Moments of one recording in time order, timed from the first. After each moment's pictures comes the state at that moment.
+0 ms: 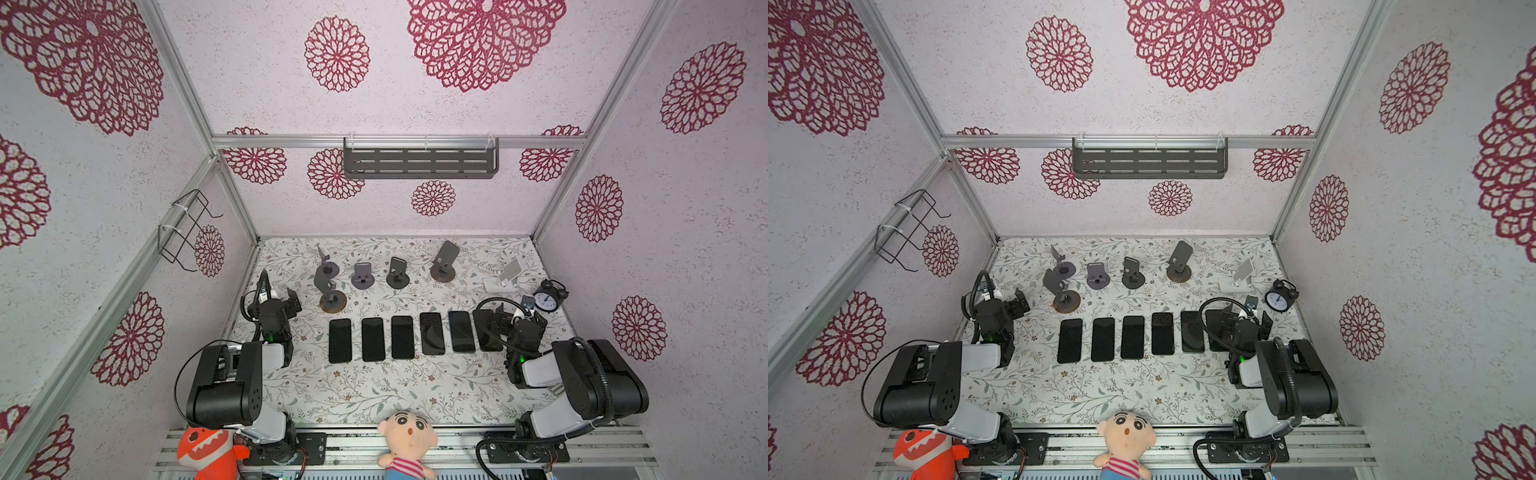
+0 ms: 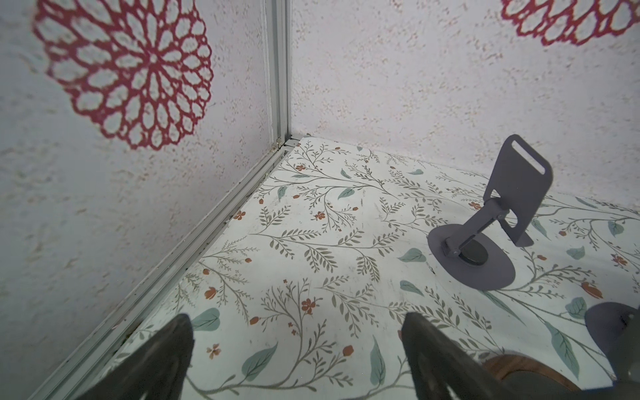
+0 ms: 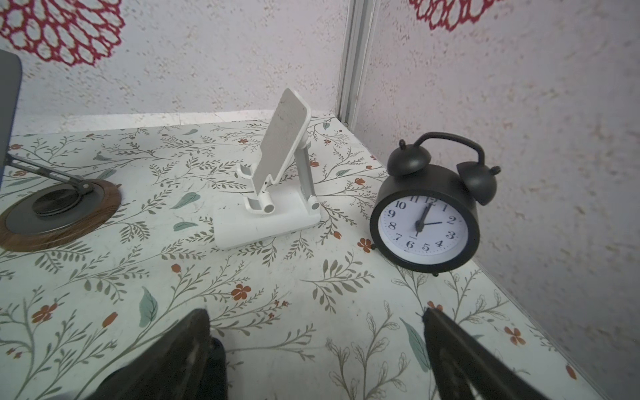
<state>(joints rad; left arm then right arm) 0.10 1.55 0.43 0.85 -0.33 -0.09 0.07 1.55 0.21 1.10 0.41 0.04</state>
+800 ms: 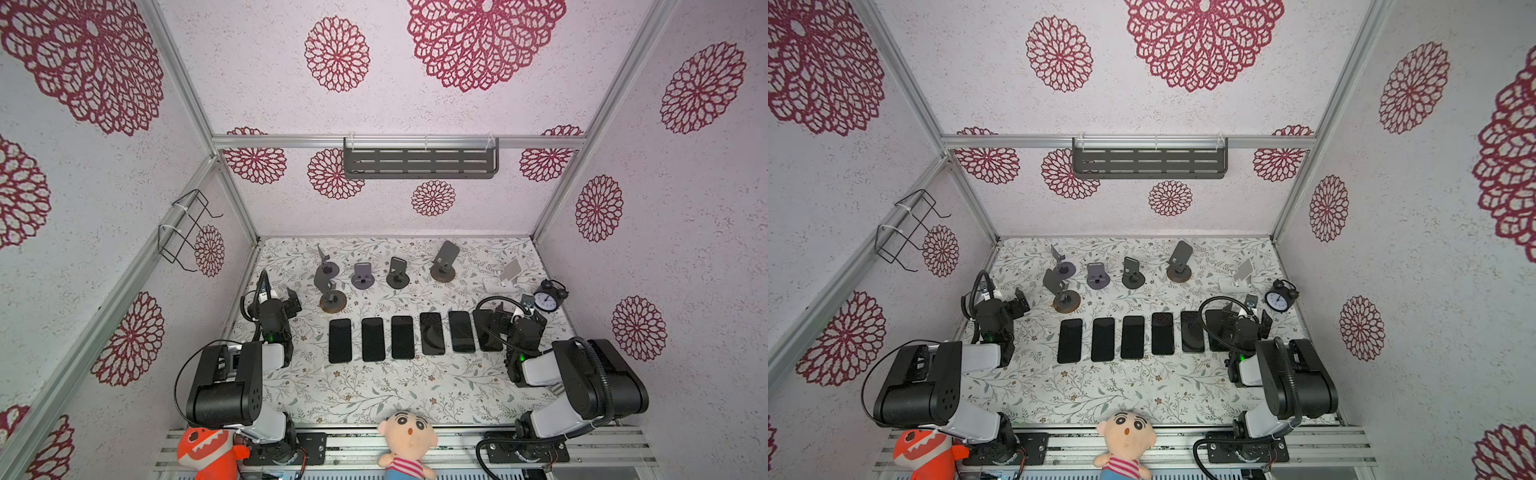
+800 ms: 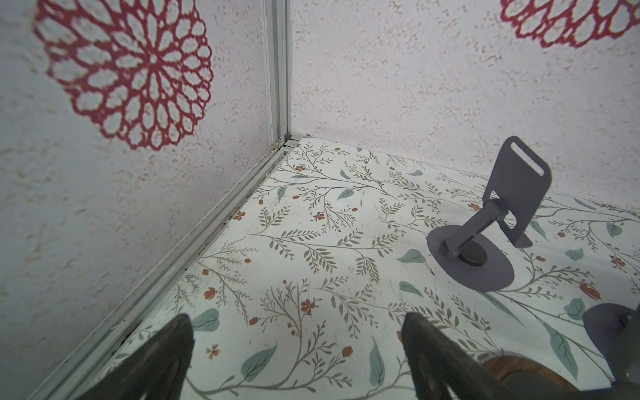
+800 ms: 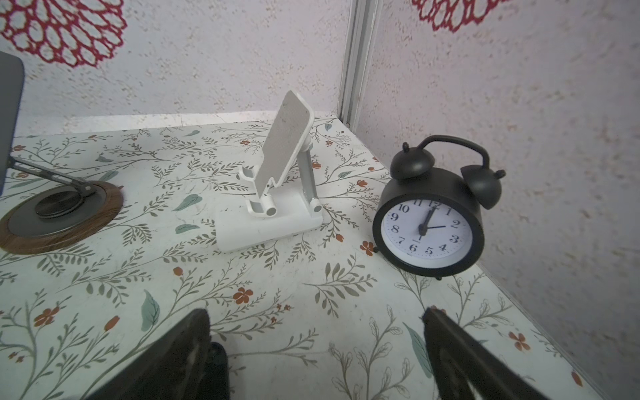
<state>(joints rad) 0.10 1.55 0.43 0.85 -0.33 -0.09 0.07 1.55 0.22 1.10 0.41 0.04</state>
